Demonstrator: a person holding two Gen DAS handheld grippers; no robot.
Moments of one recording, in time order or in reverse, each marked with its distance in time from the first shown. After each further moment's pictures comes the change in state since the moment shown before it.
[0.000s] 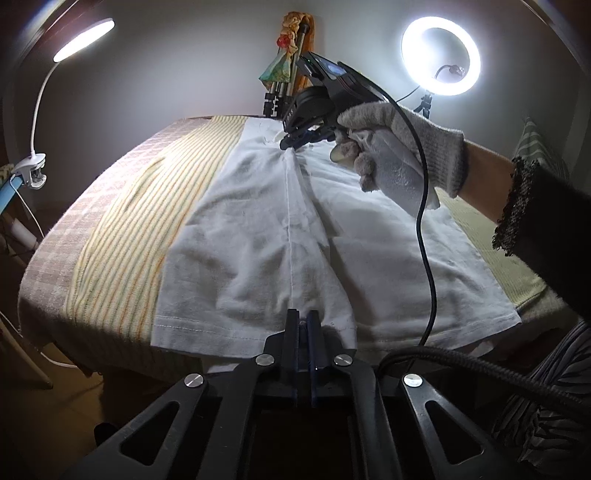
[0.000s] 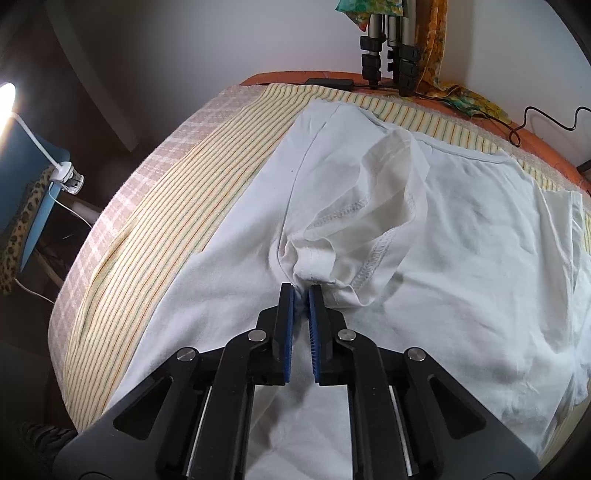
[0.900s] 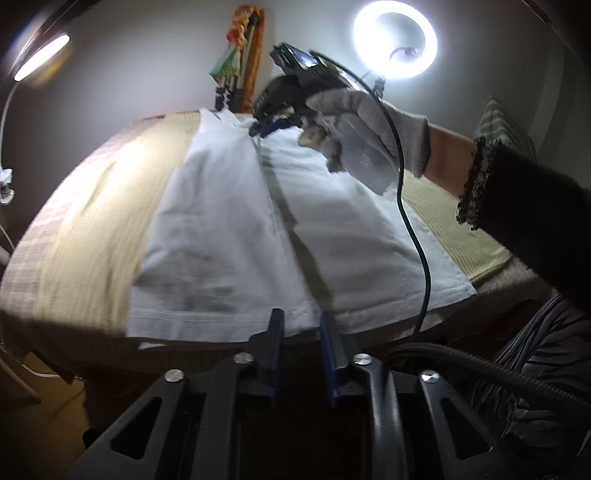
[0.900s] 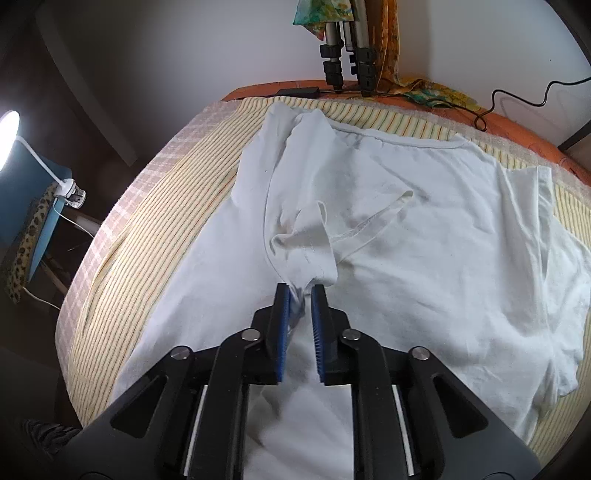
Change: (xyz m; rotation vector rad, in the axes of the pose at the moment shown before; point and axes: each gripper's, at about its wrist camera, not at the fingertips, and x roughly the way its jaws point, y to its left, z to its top) left arm -0.011 -0.022 -0.006 0.083 0.036 -0.111; right arm -0.026 -0.041 -0.009 0.040 -0.032 0.008
